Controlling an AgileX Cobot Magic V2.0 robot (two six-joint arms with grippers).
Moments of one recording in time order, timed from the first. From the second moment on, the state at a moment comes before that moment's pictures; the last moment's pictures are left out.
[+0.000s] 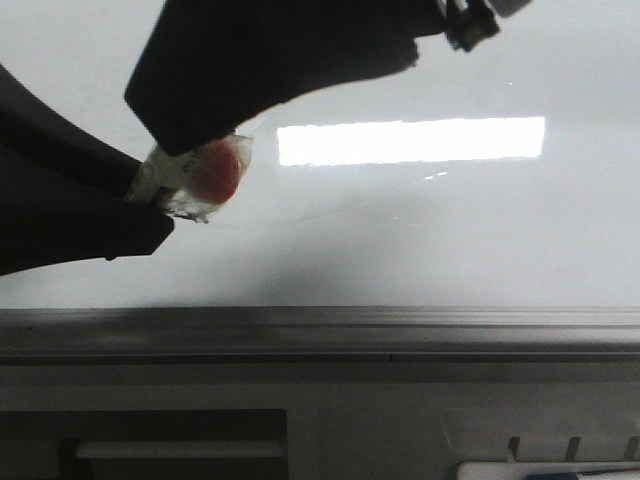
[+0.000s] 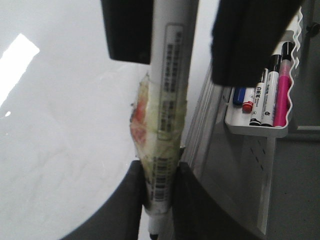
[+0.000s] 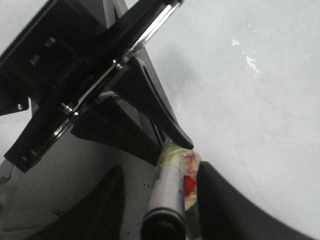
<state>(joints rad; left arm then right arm) -0.87 0.98 -0.38 0.51 -0.12 0.11 0.92 1.18 -0.86 0.52 0.37 -0.76</state>
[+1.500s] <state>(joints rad) -0.76 0.66 -0.37 0.20 -0.03 0.11 0.64 1.30 -1.14 0.49 0.51 -0.76</state>
